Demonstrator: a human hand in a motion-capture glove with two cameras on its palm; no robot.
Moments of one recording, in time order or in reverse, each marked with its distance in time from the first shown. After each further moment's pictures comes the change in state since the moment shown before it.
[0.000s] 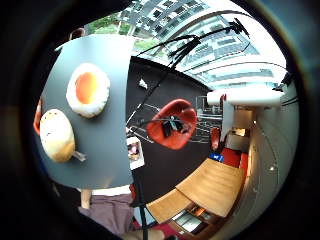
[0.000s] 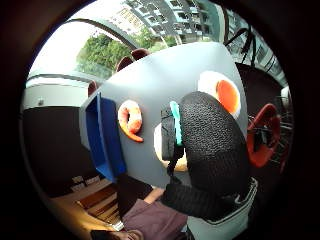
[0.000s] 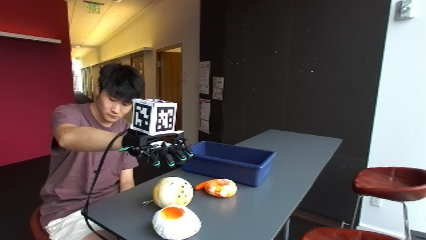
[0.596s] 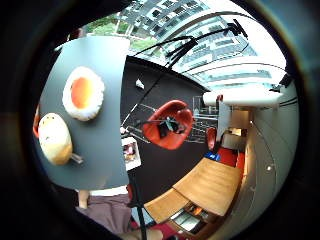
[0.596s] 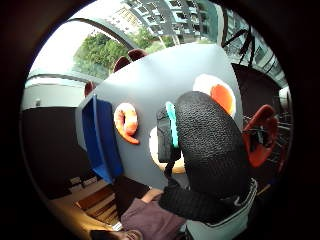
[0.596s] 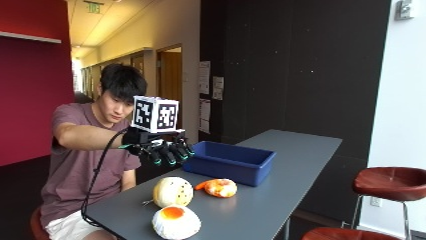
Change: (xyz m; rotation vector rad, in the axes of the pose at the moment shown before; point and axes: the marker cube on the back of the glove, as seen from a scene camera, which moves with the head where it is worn) arm 0.009 -0.008 -0.007 0.002 0.032 0.000
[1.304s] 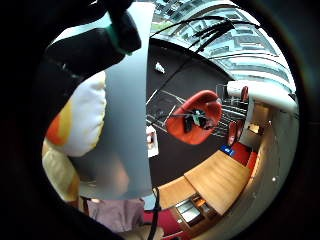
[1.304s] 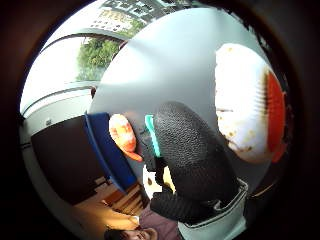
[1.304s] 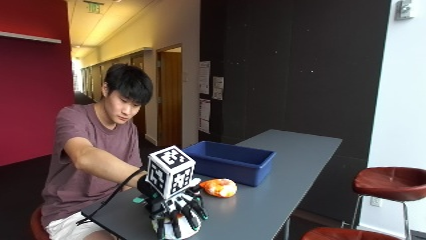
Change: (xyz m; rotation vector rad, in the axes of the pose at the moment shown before) arm -0.018 -0.057 0.126 -0.246 -0.208 0.087
